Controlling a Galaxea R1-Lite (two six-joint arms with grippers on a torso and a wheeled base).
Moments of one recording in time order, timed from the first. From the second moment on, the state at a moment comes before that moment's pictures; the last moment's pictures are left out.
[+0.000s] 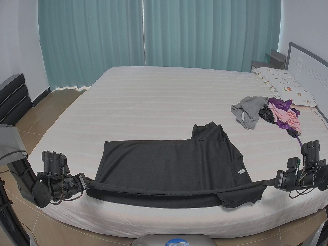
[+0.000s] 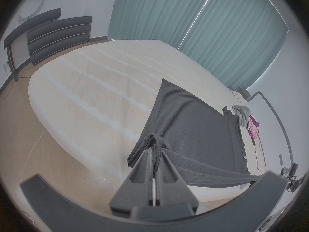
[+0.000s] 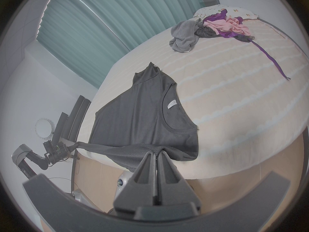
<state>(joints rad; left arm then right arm) -0.06 1.99 -0.34 -0.88 -0.07 -0.51 -0.06 1.71 -0.34 -0.50 0.41 0.30</state>
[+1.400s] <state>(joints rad) -0.07 2.22 -0.66 -0.83 -0.07 -0.66 -0.06 2.07 -0.59 -0.51 0.43 0.36</state>
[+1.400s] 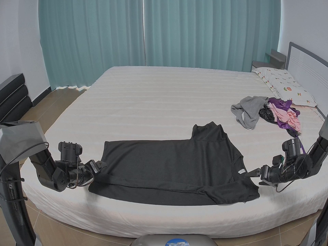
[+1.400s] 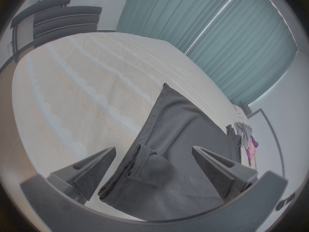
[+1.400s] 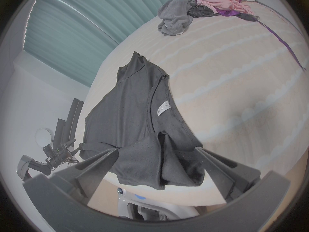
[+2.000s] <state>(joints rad) -0.07 2.08 -0.54 -0.83 -0.10 -0.84 -0.05 1.94 -0.36 -0.76 0.46 0.53</state>
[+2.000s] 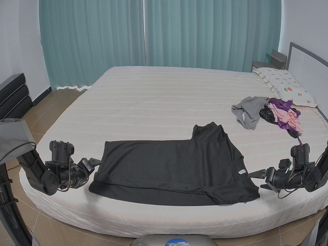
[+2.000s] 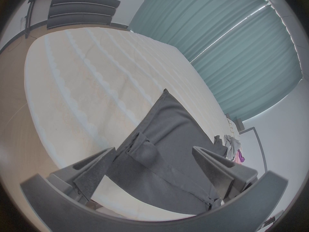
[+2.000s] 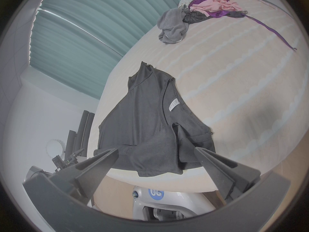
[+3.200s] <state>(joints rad) -0.05 2.01 -0.62 -0.49 -0.18 -0.67 -0.01 2.01 -0.31 -0.79 0.46 0.57</state>
